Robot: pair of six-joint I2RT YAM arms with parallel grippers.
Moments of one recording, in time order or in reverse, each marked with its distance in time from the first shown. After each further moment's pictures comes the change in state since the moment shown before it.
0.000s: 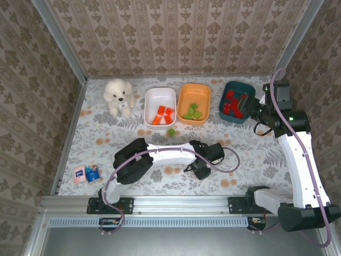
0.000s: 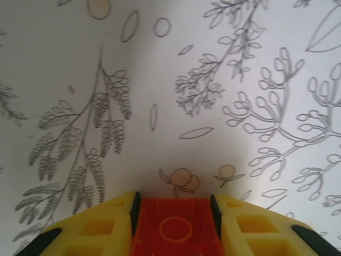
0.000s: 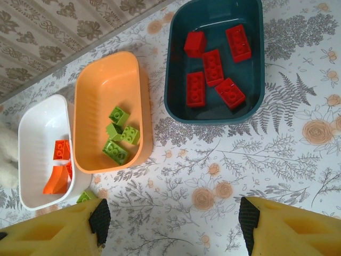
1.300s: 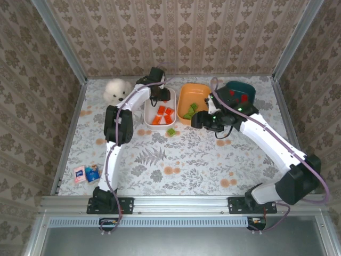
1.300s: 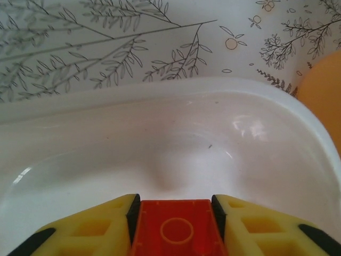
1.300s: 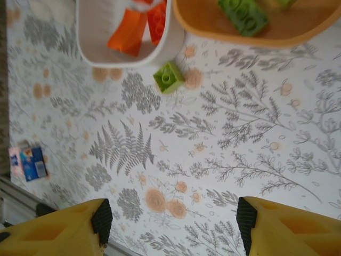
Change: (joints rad) left arm 0.861 0.376 0.666 0.087 0.125 -0.152; right arm 0.451 0.316 -0.071 0.143 -0.249 0.062
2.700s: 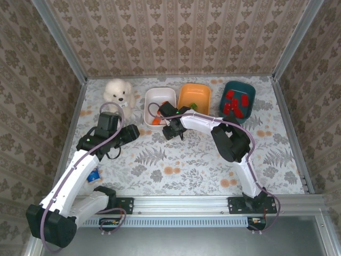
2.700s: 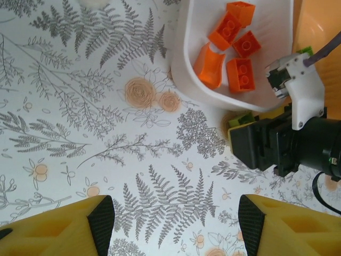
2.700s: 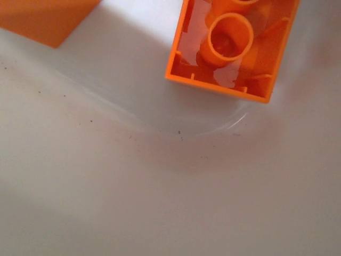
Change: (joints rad) left arm 0.053 -1.499 -1.322 -0.026 -0.051 -0.340; right arm 0.230 0.784 0.371 0.179 0.350 -0.383
